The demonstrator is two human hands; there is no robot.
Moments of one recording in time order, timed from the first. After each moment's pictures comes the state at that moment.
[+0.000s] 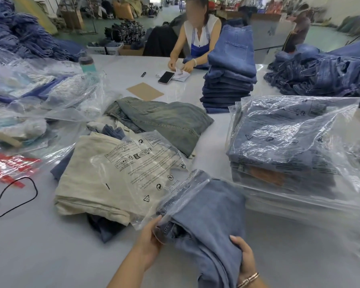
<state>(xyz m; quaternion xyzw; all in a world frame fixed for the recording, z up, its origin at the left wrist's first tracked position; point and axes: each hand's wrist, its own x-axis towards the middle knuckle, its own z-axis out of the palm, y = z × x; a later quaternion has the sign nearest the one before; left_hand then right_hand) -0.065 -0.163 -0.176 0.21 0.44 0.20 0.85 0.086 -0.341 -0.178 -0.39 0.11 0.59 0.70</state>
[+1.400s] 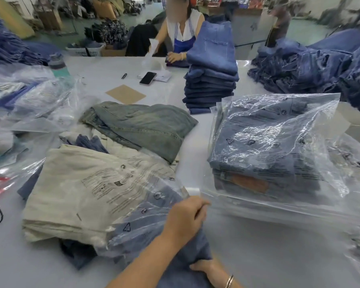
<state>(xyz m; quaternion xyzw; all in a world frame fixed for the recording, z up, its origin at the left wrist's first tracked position) 0.061 -0.184 -0.128 0.90 0.15 0.27 0.32 0.081 -0.312 -0.164 -0.70 -0.13 0.54 0.44</state>
